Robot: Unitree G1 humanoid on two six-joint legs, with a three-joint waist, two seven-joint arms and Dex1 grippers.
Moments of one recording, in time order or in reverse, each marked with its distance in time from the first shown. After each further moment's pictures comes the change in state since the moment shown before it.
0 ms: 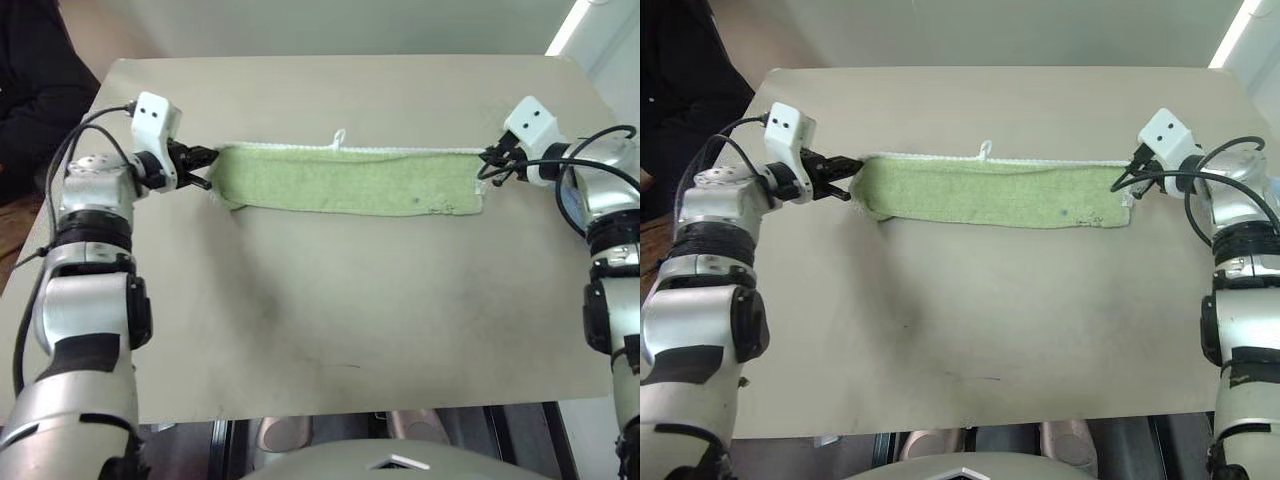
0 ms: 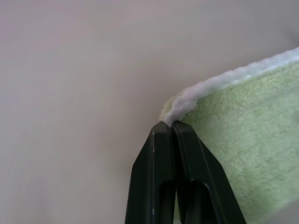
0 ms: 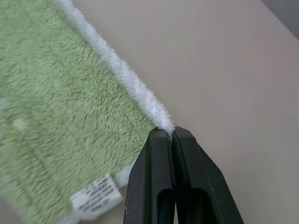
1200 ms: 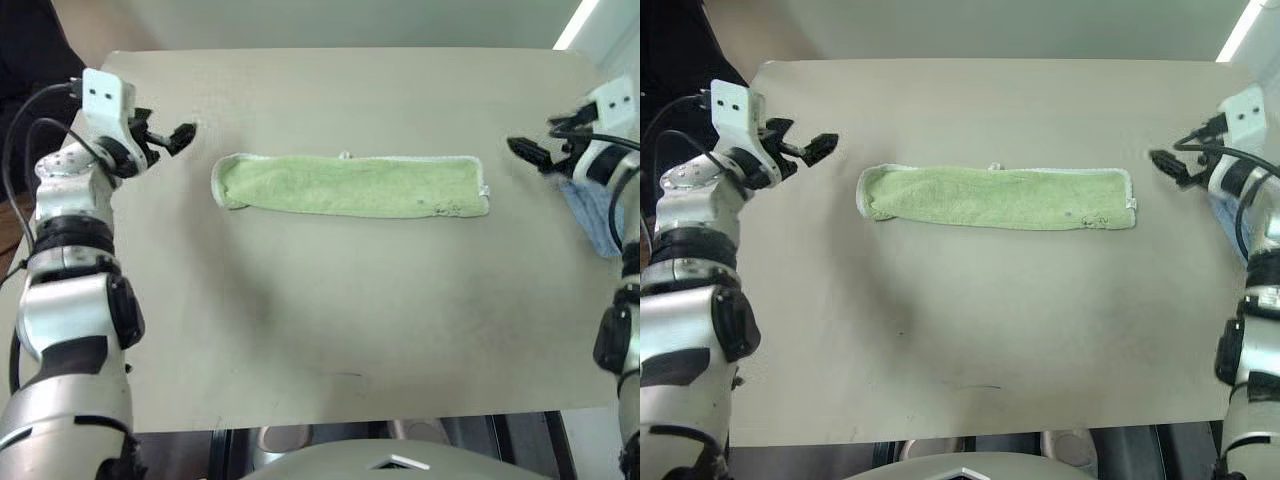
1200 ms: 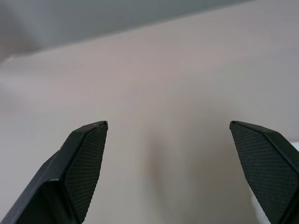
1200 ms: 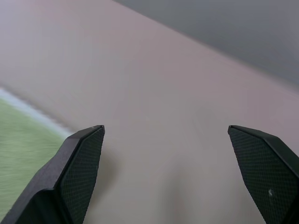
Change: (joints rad) left arm 0.100 0.056 0.136 -0.128 -0.060 -0.168 0.012; right arm 0.284 -0.068 -0.369 -0.484 0.364 0.496 -0.021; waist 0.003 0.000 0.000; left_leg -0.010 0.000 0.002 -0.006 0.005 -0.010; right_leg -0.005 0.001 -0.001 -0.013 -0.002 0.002
